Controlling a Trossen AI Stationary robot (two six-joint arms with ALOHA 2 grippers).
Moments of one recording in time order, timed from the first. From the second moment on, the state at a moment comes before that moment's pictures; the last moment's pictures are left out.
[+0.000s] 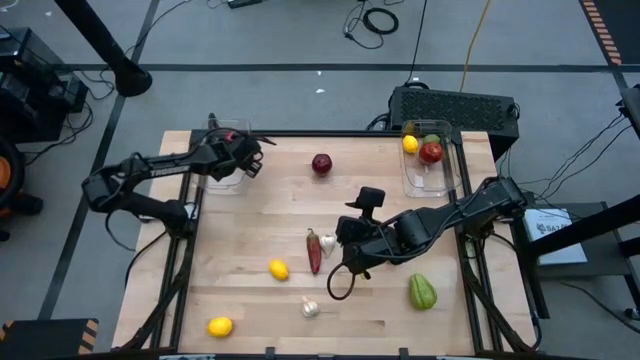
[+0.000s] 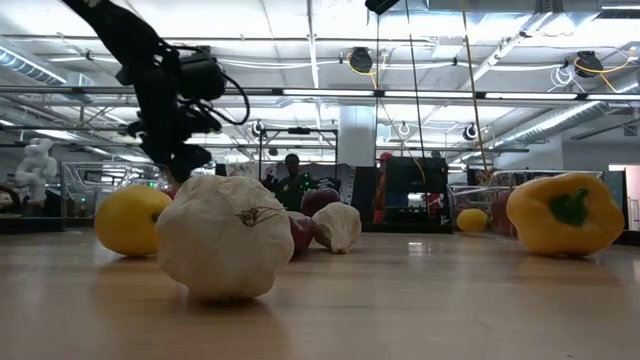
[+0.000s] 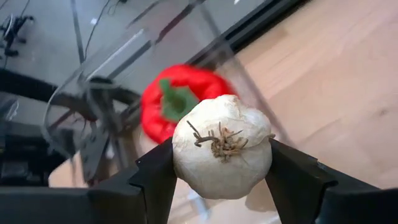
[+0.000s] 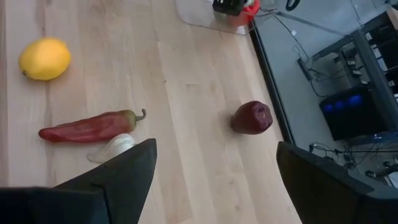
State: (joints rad) left arm 0.61 1.31 0.71 -0.47 -0.62 -0.17; right arm 0.39 1.76 1.77 -1.14 0.75 0.34
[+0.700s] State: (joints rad) left arm 0.53 1.19 0.71 -0.41 -0.60 -0.15; right arm 0.40 1.76 1.77 -1.14 0.75 0.36
